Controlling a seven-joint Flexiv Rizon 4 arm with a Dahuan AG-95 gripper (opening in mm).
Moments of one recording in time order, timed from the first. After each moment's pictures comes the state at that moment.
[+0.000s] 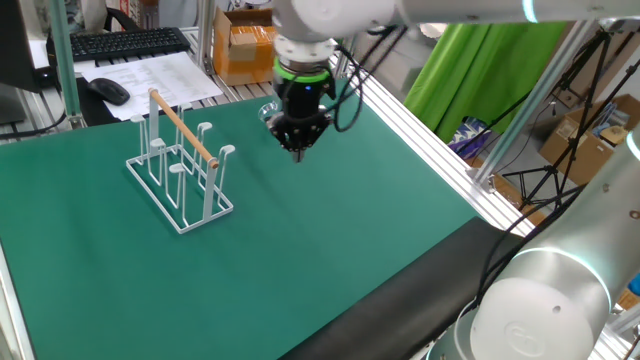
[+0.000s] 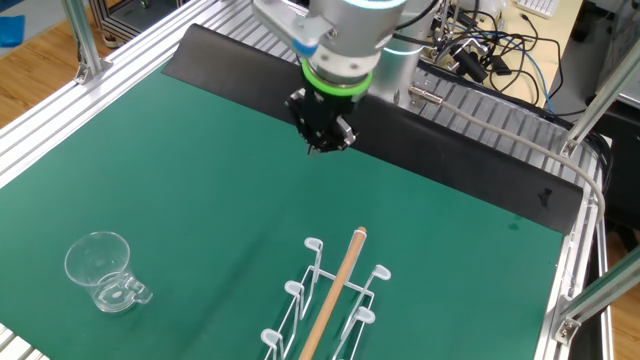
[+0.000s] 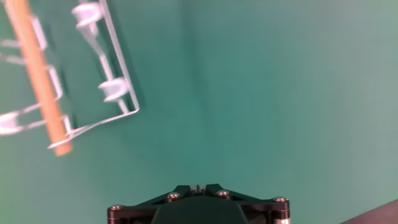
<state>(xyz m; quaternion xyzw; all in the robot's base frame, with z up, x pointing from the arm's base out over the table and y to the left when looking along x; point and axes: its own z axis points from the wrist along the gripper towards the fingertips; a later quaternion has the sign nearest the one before) 0.466 0.030 0.211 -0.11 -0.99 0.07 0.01</state>
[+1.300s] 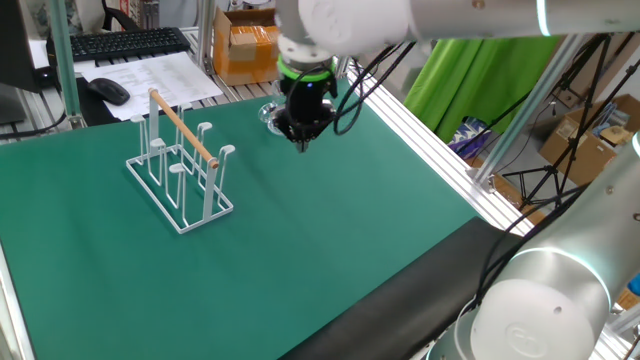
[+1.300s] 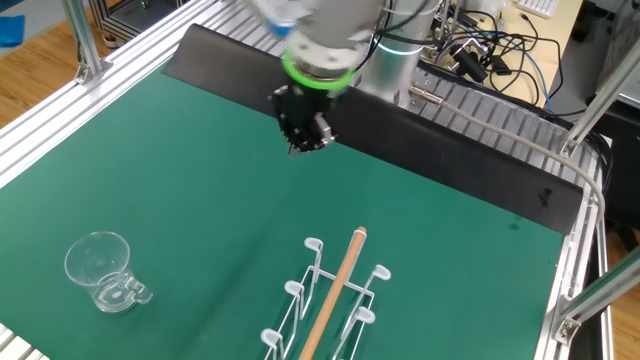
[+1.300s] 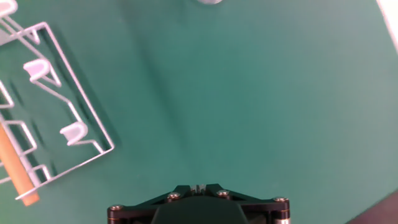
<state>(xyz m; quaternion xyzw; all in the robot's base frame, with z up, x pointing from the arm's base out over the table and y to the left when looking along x) 0.485 0.005 0.210 -0.15 -0.99 0.03 0.02</state>
